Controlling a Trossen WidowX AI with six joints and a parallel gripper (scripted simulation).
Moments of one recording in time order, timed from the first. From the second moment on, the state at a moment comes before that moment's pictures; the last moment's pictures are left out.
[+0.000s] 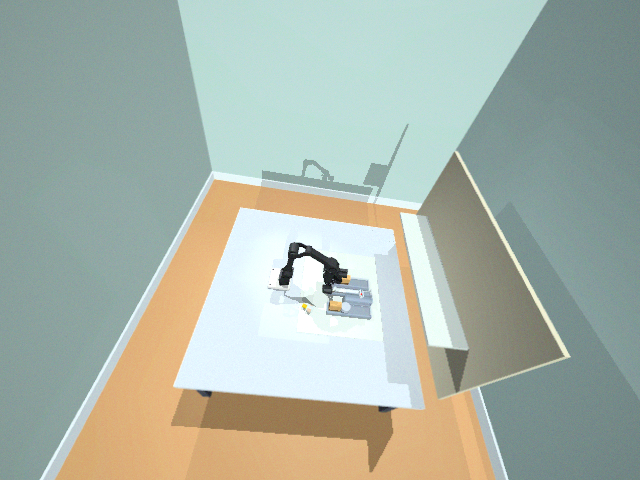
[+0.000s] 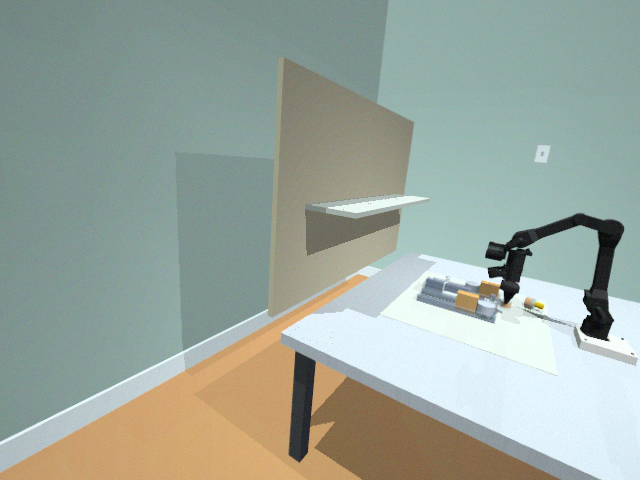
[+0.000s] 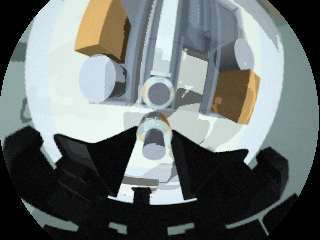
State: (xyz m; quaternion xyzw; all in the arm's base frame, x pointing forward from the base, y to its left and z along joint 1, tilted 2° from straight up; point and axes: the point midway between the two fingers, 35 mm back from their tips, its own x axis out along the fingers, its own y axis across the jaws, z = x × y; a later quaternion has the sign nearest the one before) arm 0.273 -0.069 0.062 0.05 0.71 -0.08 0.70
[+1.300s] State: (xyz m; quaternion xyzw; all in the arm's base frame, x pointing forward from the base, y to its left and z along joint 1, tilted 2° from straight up) arm 0.283 -0.071 0.059 0.05 0.71 -0.08 0.69
